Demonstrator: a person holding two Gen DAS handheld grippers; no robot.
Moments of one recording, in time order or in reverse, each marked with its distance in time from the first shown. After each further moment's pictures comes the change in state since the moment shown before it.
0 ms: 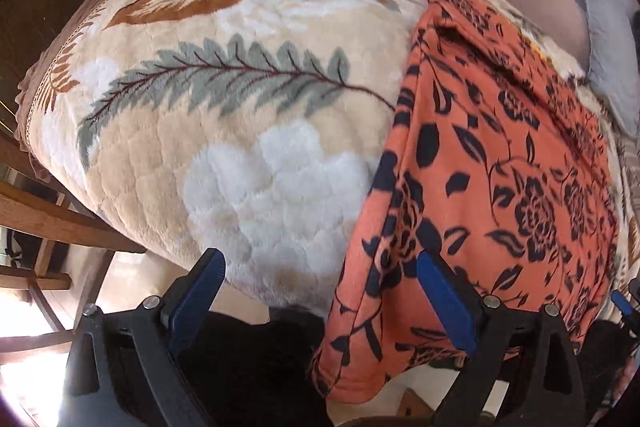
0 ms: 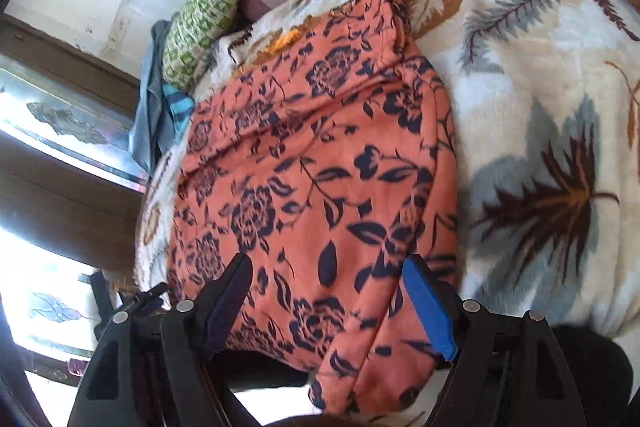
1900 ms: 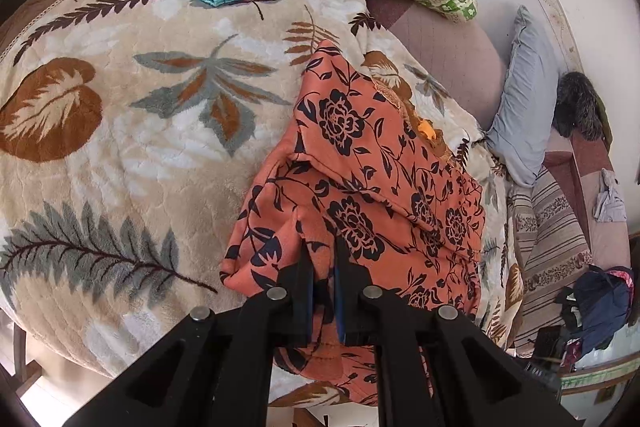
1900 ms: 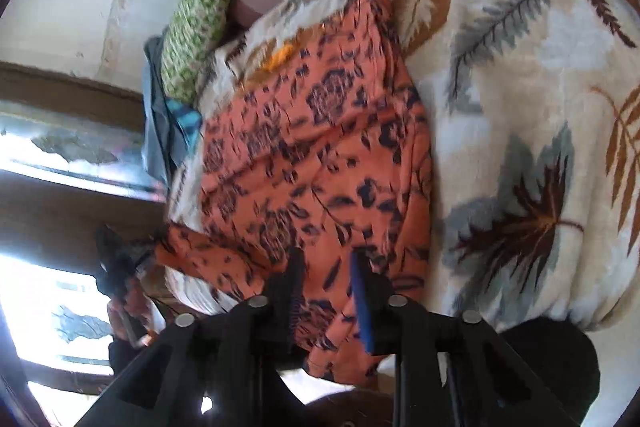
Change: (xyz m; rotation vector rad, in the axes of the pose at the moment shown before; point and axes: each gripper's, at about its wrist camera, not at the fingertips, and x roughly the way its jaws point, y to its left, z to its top) left arm -0.047 -0.027 0.139 -0.061 0.000 -0.457; right arm -0.019 -0.013 0.030 0.085 0.109 0.088
